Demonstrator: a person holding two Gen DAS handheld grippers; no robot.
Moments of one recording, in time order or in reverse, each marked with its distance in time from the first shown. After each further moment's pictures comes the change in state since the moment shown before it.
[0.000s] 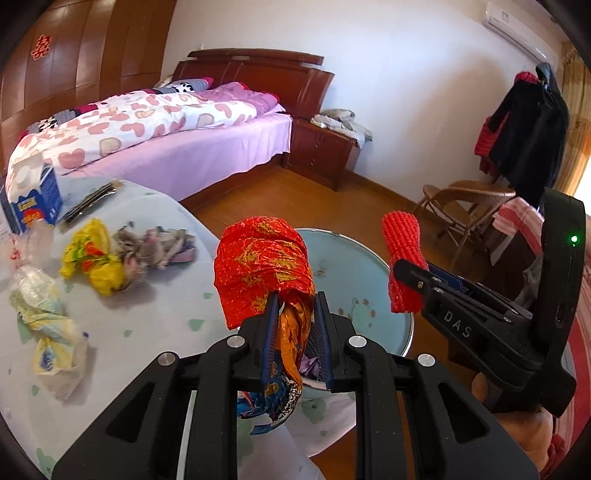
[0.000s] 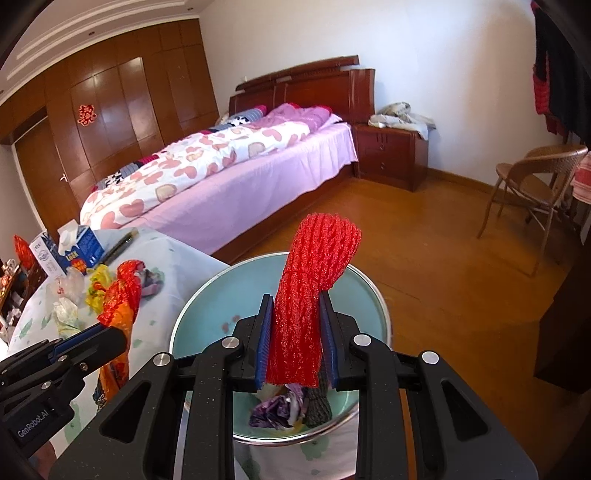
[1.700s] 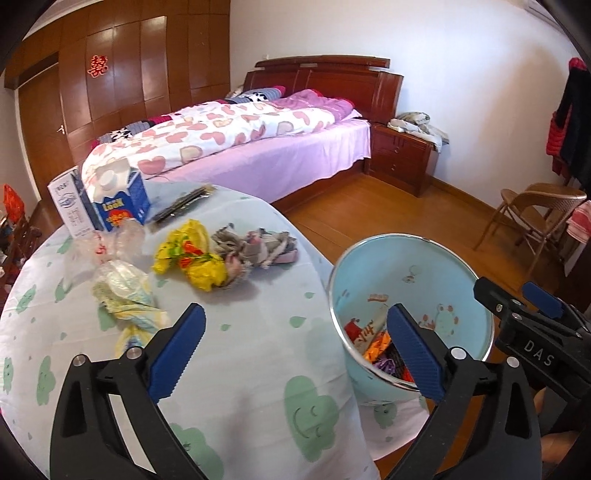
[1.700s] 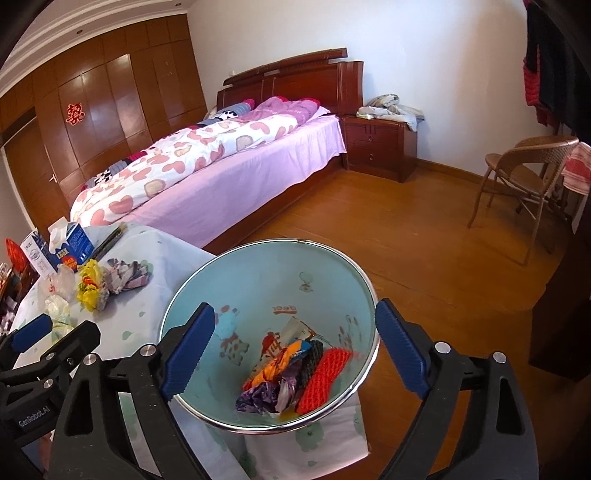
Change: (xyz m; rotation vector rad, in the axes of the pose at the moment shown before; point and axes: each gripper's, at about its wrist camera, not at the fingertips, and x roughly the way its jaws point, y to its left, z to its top) left arm -0.023 0.026 -0.004 -0.035 -0.031 0.358; right arm -0.006 0.002 -0.008 0.019 0.008 -0.039
